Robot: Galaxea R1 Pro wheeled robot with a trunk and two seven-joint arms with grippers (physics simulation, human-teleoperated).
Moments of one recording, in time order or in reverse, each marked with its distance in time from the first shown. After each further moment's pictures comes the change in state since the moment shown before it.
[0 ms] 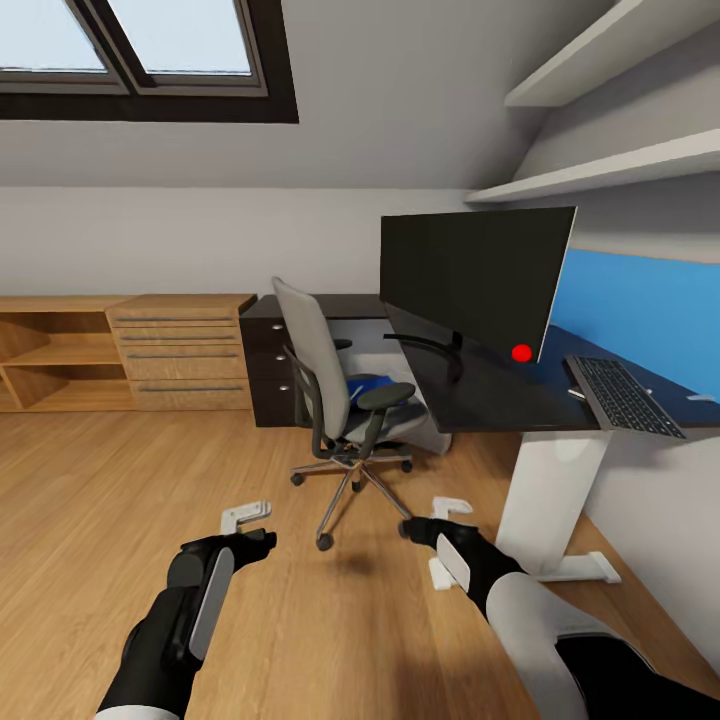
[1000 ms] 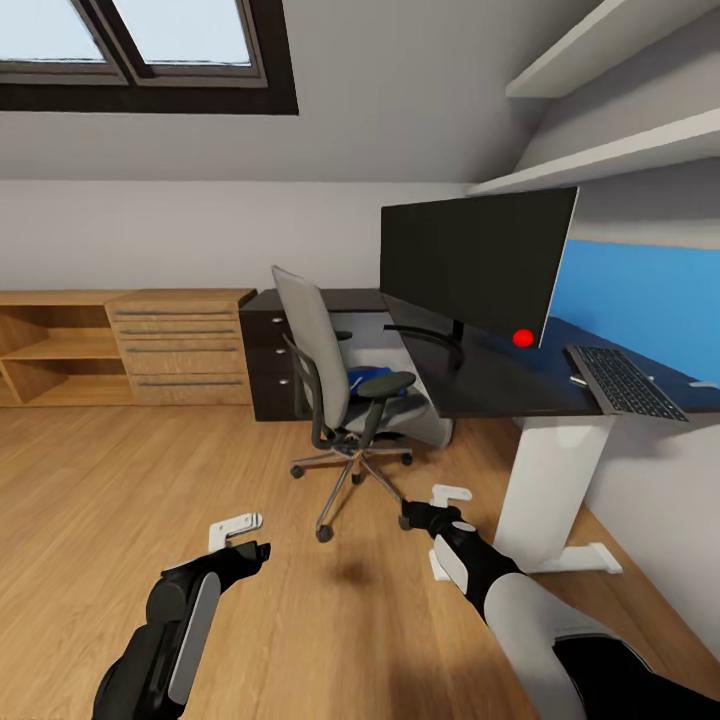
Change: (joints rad) left arm 0.117 0.000 -0.001 -0.157 0.015 -0.001 -0.011; right arm 0.003 0.006 0.022 -0.001 0.005 -0.212 0.004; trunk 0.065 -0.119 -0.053
